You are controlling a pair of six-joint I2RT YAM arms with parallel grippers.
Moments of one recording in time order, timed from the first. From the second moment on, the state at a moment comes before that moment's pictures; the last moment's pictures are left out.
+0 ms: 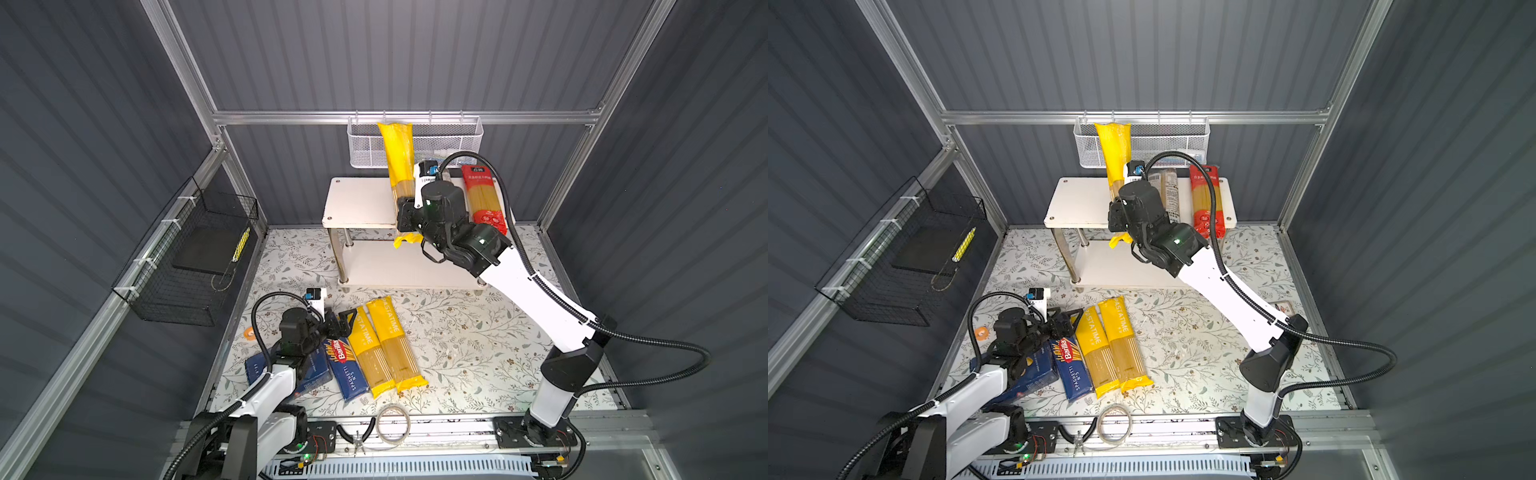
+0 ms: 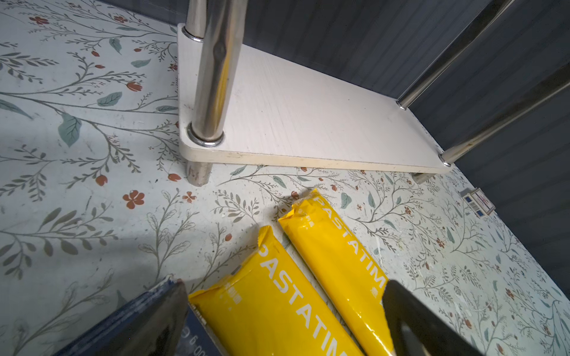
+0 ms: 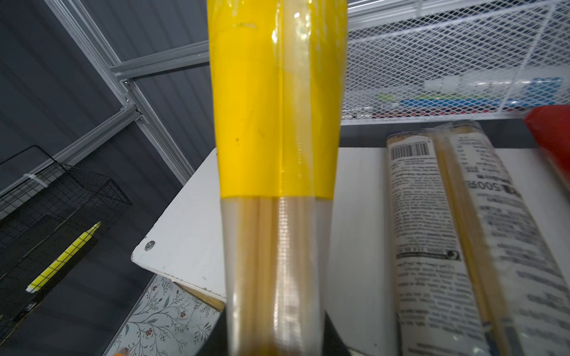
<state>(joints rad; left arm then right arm) -0.14 1.05 0.26 0.38 0.42 -0.28 0.82 1.79 2.08 -0.54 0.41 0.37</state>
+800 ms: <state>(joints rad) -0.14 1.05 0.26 0.38 0.42 -0.28 0.75 1.87 2.12 -0.50 0.44 0.46</state>
